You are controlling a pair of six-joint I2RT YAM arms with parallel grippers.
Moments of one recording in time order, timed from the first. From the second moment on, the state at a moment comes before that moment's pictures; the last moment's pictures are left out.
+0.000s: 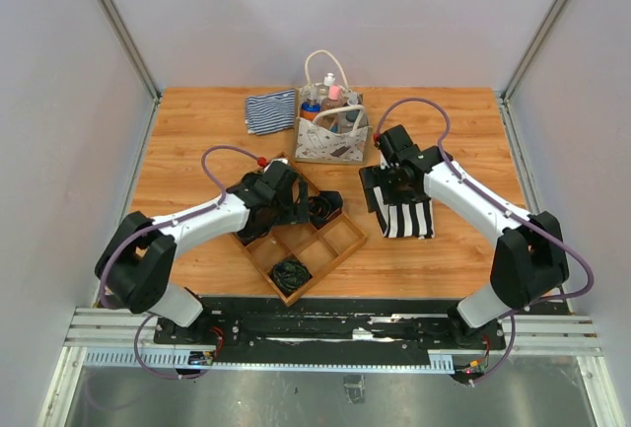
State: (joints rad) left arm -0.66 1.46 0.86 -0.37 -0.18 -0.64; right arm 0.51 1.54 1.20 -0.82 0.06 0.24
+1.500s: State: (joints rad) left arm -0.32 1.19 0.87 -0.43 0.03 -0.79; right arm 0.44 1.48 1.11 -0.78 0.00 0.30
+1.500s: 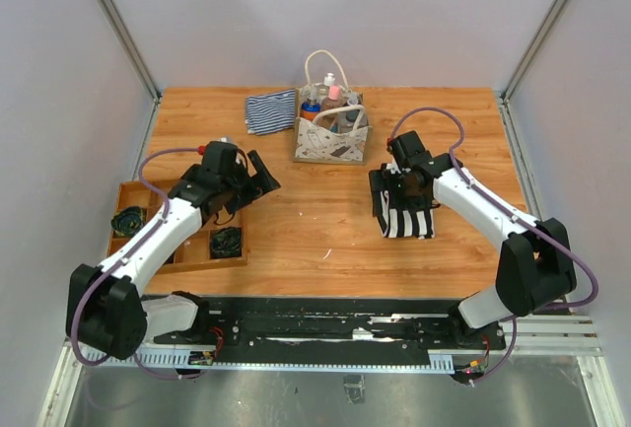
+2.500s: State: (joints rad) left arm -0.35 1.34 0.67 -0.35 0.01 -0.79; right arm 0.28 1.69 1.08 -0.72 0.00 0.40
